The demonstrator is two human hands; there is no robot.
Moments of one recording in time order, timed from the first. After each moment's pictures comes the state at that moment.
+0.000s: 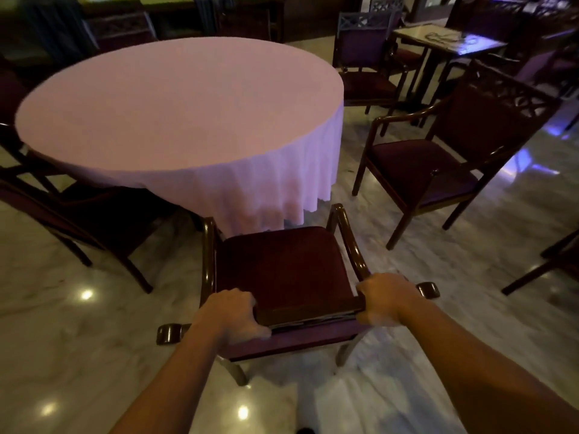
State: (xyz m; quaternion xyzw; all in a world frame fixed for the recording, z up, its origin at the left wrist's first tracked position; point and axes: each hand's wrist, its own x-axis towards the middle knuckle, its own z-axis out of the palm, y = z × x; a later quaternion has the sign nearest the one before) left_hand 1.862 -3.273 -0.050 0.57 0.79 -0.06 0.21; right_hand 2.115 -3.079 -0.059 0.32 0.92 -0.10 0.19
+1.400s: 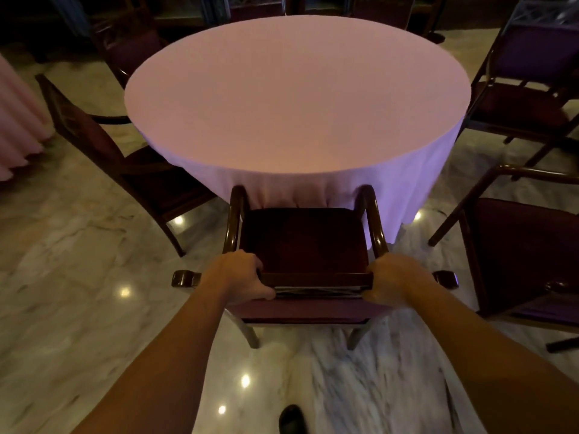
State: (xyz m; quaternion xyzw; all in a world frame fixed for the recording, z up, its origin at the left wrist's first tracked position) left_hand 1.809 -3.017 -0.073 0.38 0.91 0.01 0.17; right_hand 1.978 -2.743 -0.074 0.12 0.98 -0.05 0.17
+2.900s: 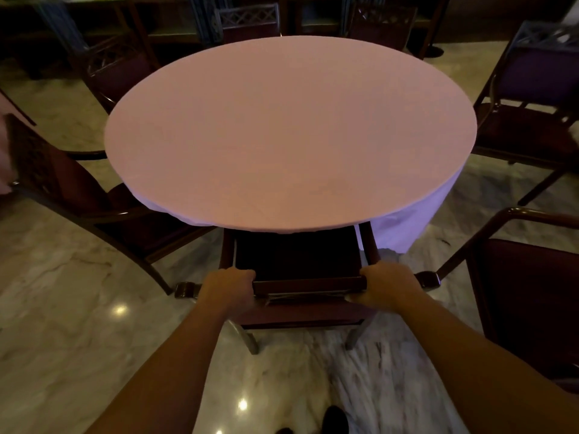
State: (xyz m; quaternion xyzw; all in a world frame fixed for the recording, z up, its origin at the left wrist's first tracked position) left_hand 1.672 -2.914 -0.076 0.35 0.93 -0.06 0.13; right_hand 1.835 -2.630 -0.072 0.15 0.98 -0.05 0.15
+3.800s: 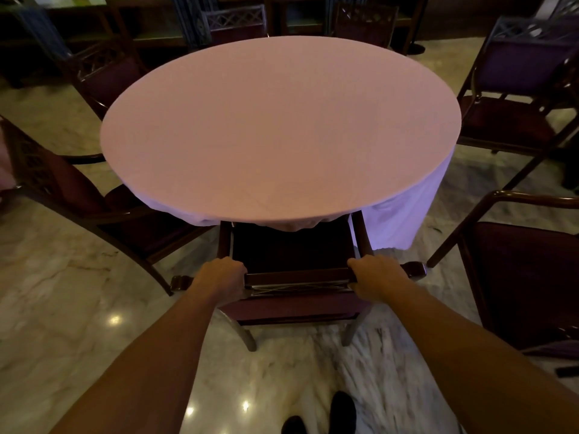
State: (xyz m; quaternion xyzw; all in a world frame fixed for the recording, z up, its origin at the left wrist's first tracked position) left_hand 1.661 -2.952 -0.065 0.39 0.91 -0.09 0.14; right_hand 1.844 -2.681 -0.067 0.13 0.98 -0.03 0.17
